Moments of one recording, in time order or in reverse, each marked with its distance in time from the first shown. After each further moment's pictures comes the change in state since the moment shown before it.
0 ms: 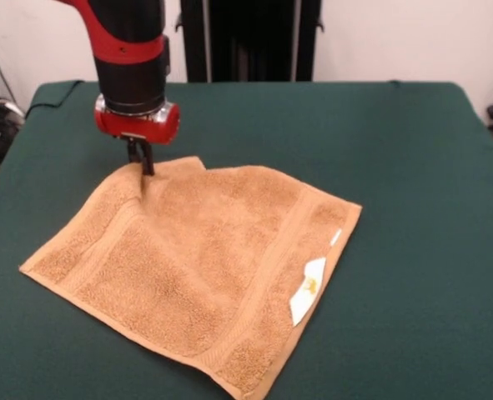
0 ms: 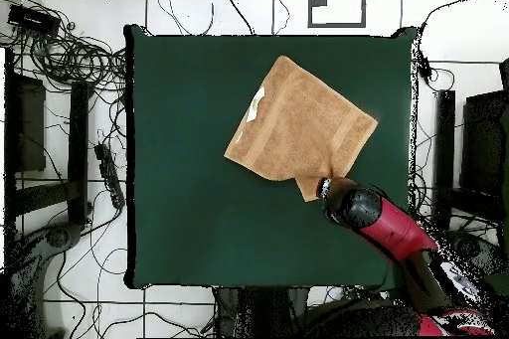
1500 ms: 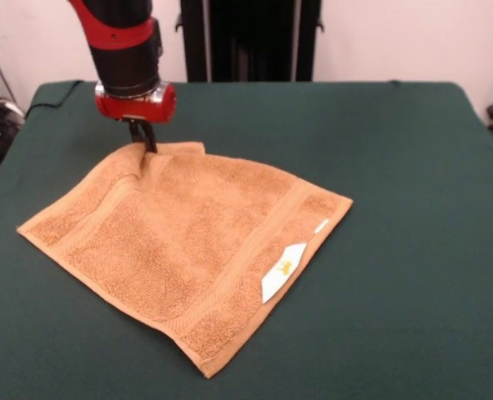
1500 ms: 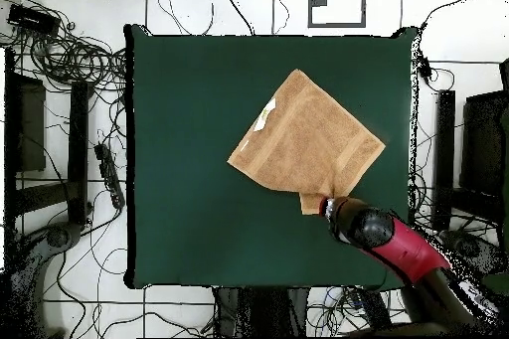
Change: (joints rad) arm -0.148 -0.025 0.090 0.078 -0.135 0.038 0.000
